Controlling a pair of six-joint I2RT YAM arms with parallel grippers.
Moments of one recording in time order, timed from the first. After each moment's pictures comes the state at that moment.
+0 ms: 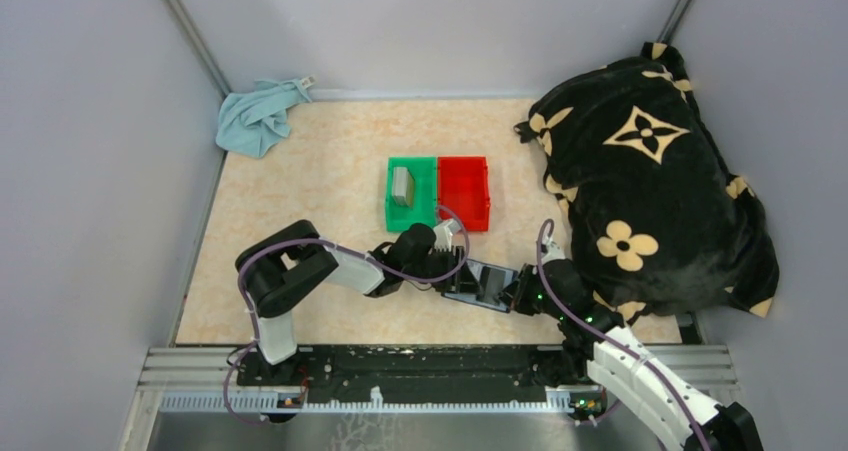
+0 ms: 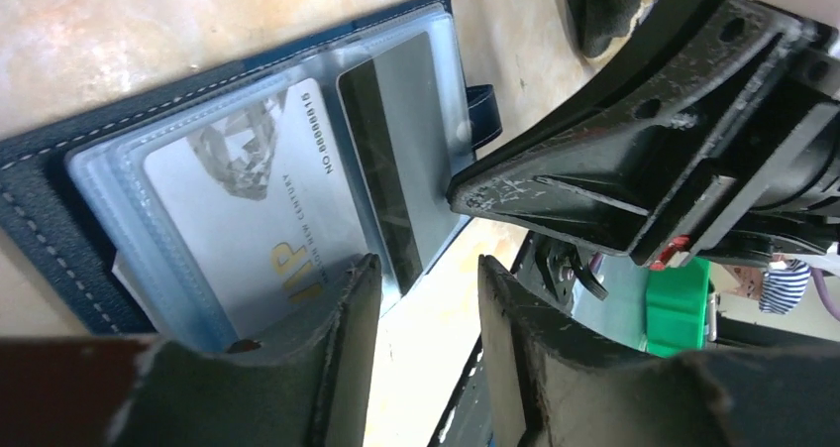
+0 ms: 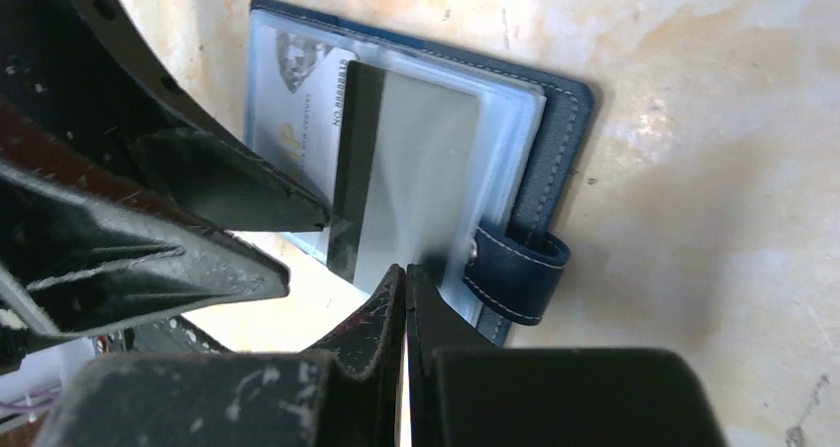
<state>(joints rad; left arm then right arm) -0.97 1.86 0.71 0.65 0.41 -0.88 0.52 0.51 0.08 -0.23 -0.16 0.79</state>
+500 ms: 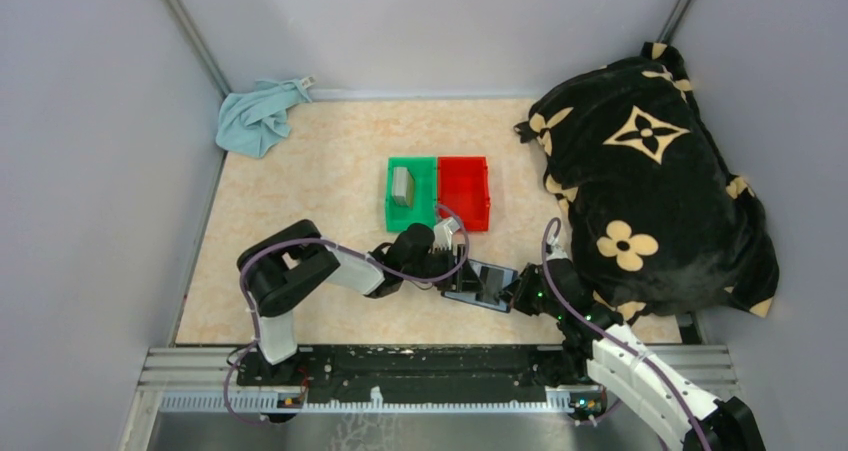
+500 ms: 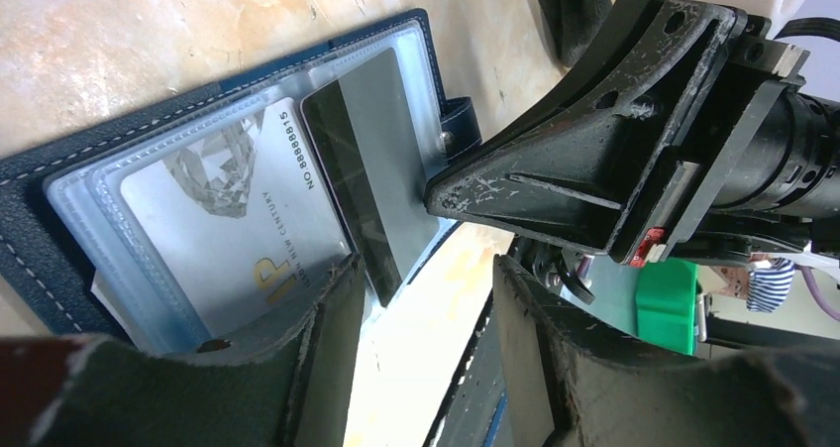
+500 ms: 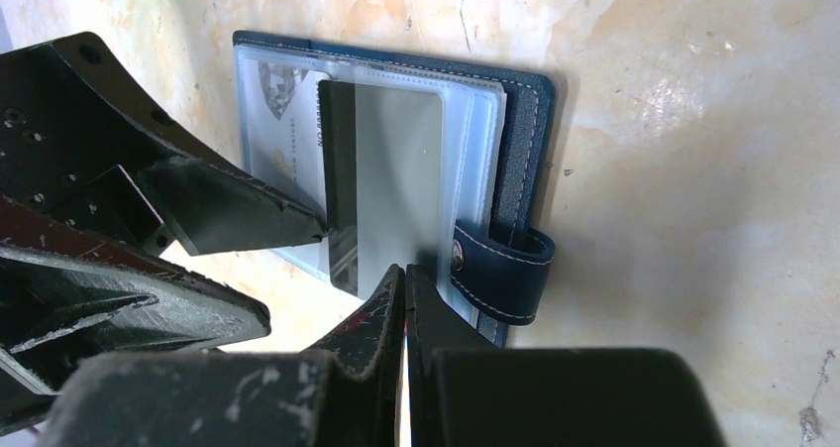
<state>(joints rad) -0.97 1.86 0.70 0.72 0.42 -0.90 0.53 0.54 0.08 -0.23 -0.11 0.92</state>
